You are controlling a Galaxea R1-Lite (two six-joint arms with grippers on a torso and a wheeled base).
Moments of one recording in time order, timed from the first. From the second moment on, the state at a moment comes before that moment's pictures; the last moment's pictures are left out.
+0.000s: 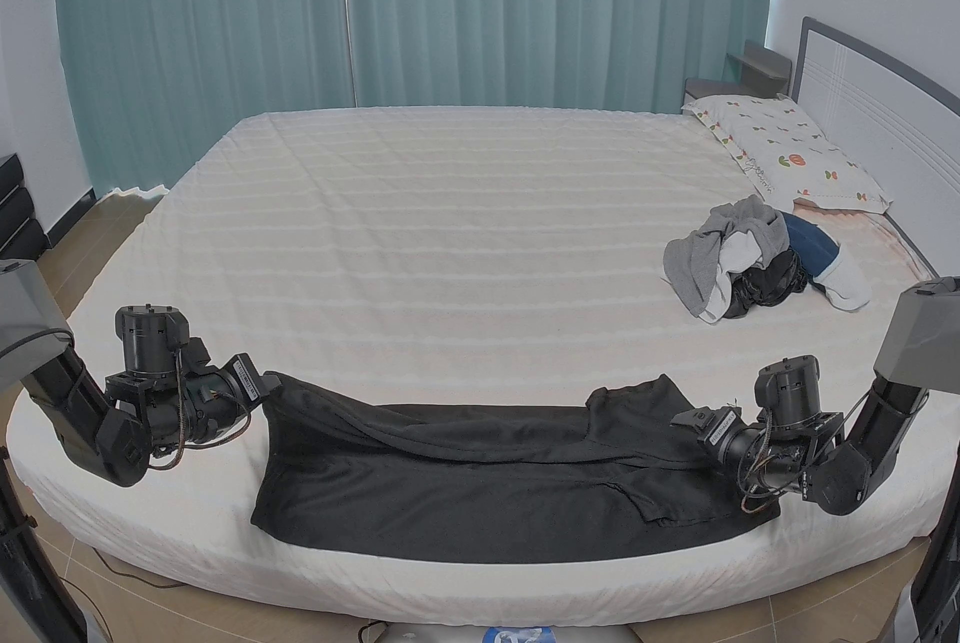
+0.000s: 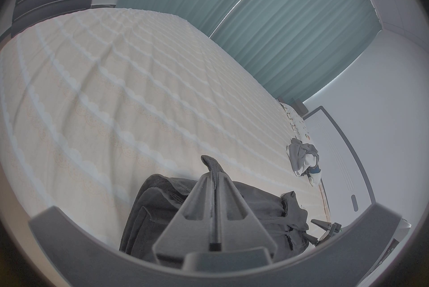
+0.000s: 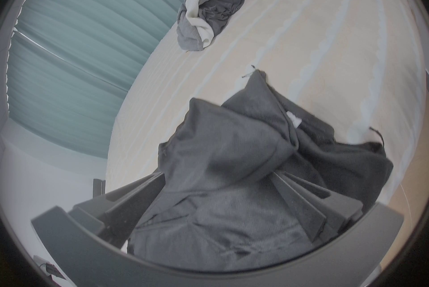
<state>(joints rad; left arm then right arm) -0.05 1.97 -0.53 -0.92 -0.26 -0.65 0.30 2.11 -0.46 -0.95 -0.06 1.03</state>
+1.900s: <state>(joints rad) -0.01 2.22 -0.24 -1.55 -0.30 -0.38 0.18 2.18 -0.37 -1.24 0.00 0.82</state>
